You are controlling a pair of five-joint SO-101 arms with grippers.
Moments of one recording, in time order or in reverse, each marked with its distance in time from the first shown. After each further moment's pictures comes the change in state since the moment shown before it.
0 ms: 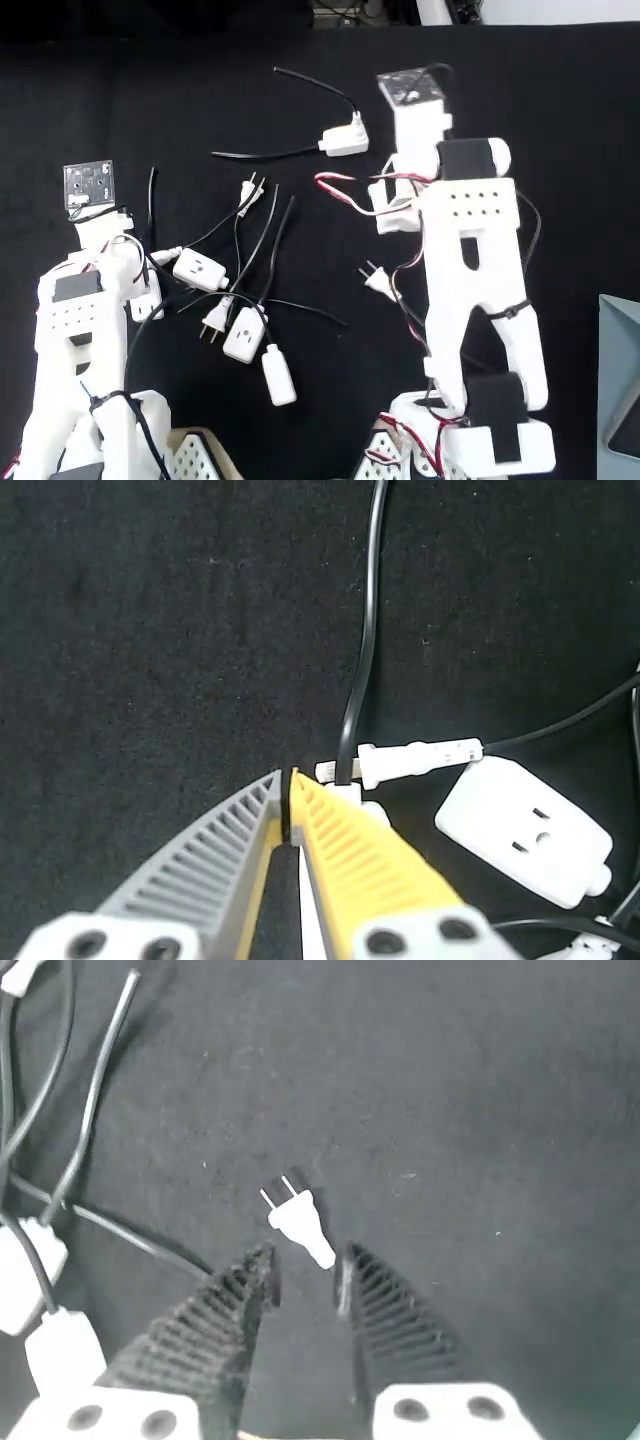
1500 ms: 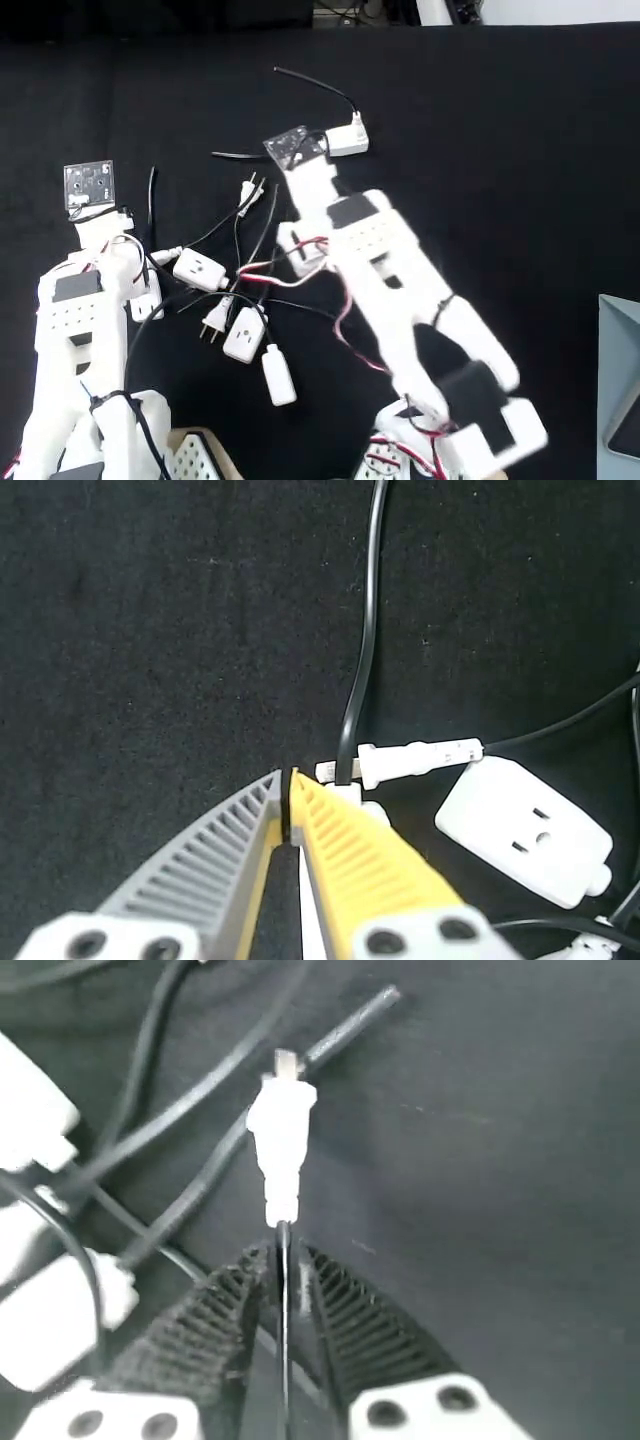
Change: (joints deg) left arm 0.0 0.0 0.0 0.0 0.0; right arm -20.4 2.5 25.1 -30.8 -0.4
